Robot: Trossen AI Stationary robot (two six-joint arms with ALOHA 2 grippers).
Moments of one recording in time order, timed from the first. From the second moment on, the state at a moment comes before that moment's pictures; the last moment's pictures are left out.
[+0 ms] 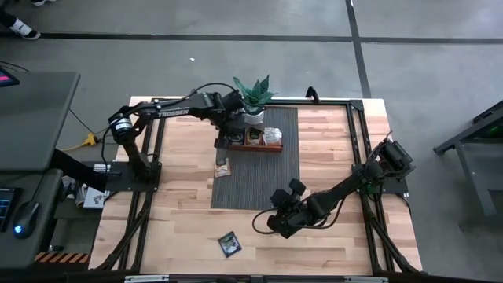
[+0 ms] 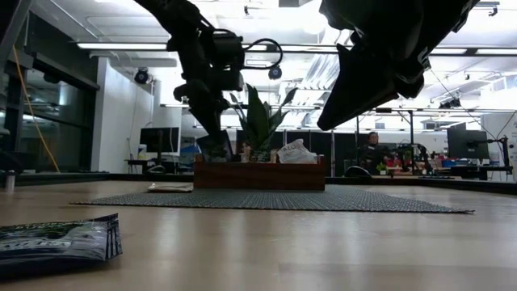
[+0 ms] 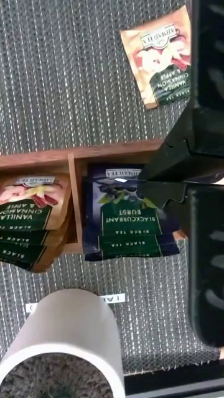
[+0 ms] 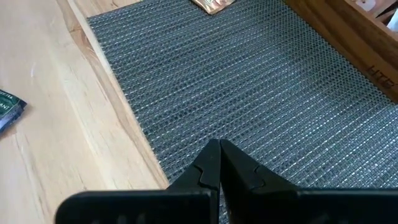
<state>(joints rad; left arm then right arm) 0.47 1.74 1.36 -0.82 0.12 0.62 0.52 1.82 1.16 -0.47 0.70 0.94</state>
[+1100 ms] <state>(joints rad) 0.45 1.64 1.36 -0.91 0.18 0.46 0.52 1.82 1.16 -0.46 0.70 0.92</state>
